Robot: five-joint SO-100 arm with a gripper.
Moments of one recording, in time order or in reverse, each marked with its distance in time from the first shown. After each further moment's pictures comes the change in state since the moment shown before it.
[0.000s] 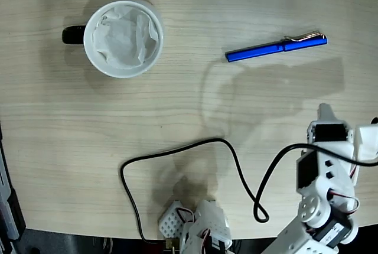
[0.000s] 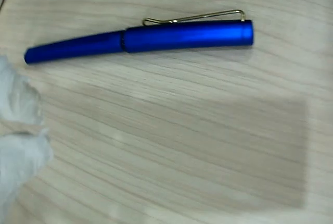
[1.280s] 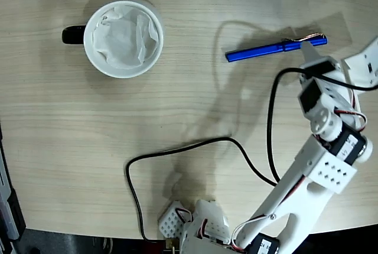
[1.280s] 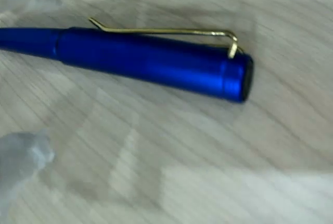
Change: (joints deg) arm -5.2 -35.2 -35.3 10.9 -9.4
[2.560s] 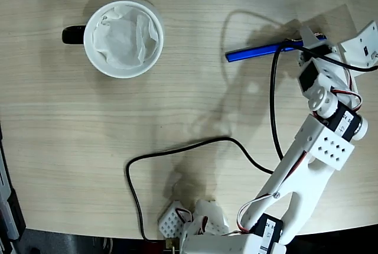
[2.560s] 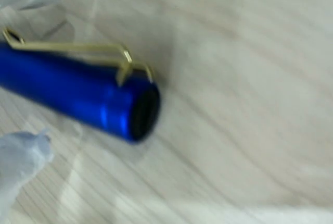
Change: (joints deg) arm 0.4 -10.0 -5.9 -6.1 -1.1
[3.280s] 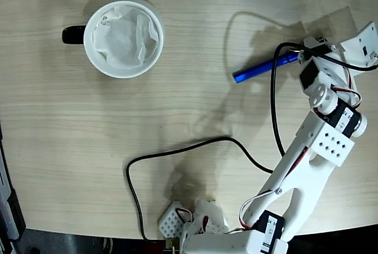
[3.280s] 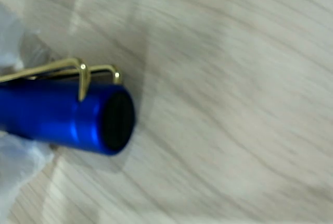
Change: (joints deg) arm 0.5 -1.8 -0.2 -1.2 0.0
